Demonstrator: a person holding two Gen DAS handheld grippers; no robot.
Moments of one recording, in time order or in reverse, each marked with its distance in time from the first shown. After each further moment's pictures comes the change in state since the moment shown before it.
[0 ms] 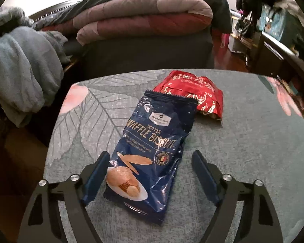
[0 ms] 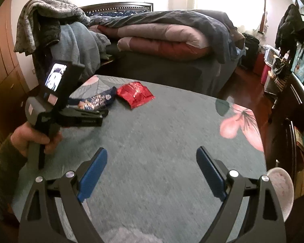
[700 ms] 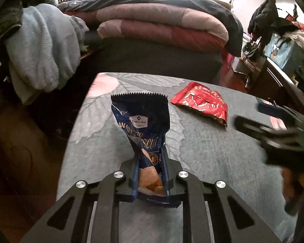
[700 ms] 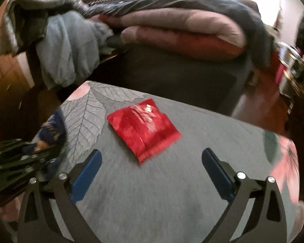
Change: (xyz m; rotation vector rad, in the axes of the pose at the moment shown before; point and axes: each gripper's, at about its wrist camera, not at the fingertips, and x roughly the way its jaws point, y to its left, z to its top) left arm -0.036 0.047 -0.019 -0.158 -0.046 -0.051; right arm 0.161 0.028 0.088 -0.081 0.084 0.055
